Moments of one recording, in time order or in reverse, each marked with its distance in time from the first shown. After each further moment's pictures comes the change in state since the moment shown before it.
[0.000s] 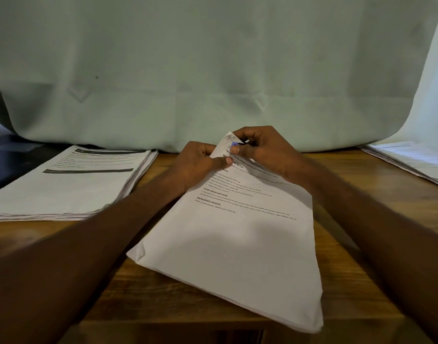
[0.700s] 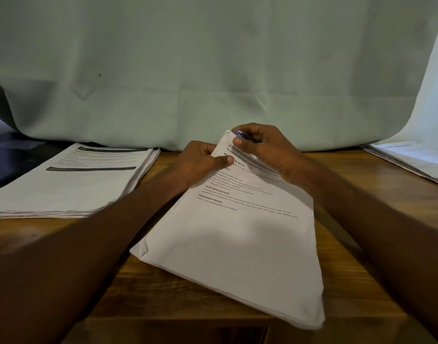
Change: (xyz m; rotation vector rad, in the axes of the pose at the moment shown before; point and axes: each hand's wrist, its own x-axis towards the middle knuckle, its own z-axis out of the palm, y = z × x) left_hand 0.000 0.001 -0.004 0.068 -0.003 -0.054; right_hand 0.001 -0.003 0.007 0.085 0.077 0.152
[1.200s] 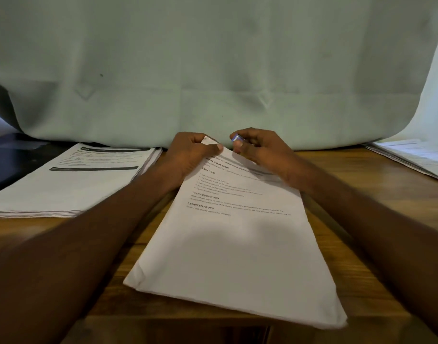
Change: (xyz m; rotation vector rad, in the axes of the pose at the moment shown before) left_hand -0.011 0.028 -0.013 -0.014 0.199 -0.066; right_hand 0.000 0.012 0.005 -0.004 -0.034 -0.021
